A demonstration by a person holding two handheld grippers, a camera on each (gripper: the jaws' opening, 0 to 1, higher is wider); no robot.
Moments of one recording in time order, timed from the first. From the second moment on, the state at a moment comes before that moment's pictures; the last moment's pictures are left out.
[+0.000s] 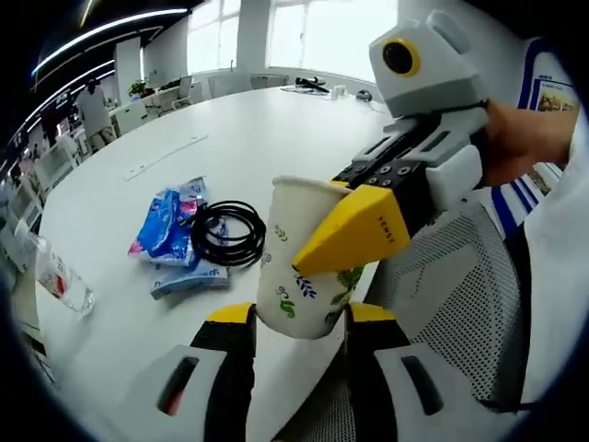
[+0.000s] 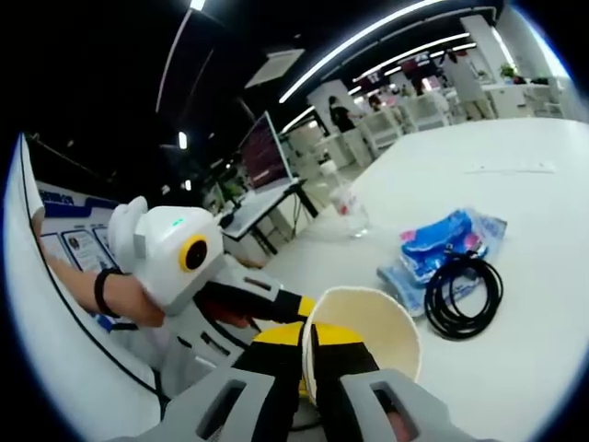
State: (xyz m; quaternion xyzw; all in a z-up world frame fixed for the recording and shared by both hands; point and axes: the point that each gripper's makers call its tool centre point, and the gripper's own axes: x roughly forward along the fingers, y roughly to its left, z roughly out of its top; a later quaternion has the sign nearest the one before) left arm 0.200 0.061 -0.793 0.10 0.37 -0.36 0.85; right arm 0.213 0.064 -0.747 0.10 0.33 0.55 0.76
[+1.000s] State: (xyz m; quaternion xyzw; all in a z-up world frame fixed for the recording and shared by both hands) left arm 0.209 0.184 -0.782 -0.07 0.32 -0.17 0.93; right arm 0.240 0.010 -0.763 0.16 0.36 0.47 0.79
